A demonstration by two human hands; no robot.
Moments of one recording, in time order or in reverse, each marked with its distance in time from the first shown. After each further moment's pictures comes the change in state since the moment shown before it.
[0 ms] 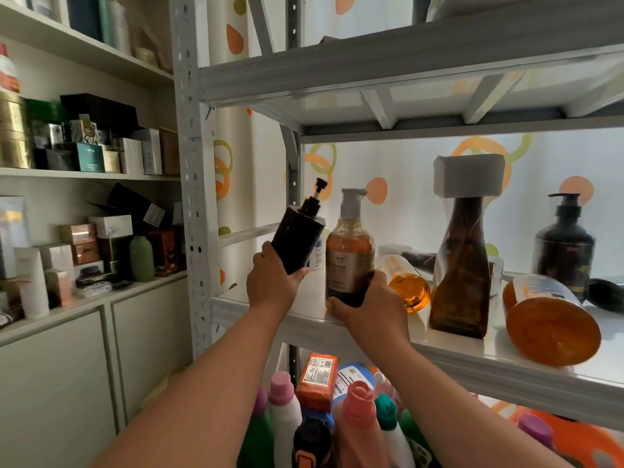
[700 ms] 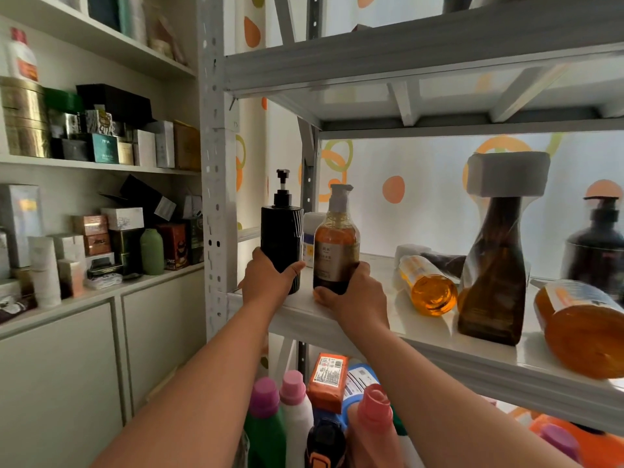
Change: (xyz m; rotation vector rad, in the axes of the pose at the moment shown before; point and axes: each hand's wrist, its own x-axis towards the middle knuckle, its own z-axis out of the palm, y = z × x) left_hand 0.016 -0.036 -0.012 -0.176 -0.069 -0.238; right_hand 0.015 -0.034 0.043 0.004 -0.085 0.059
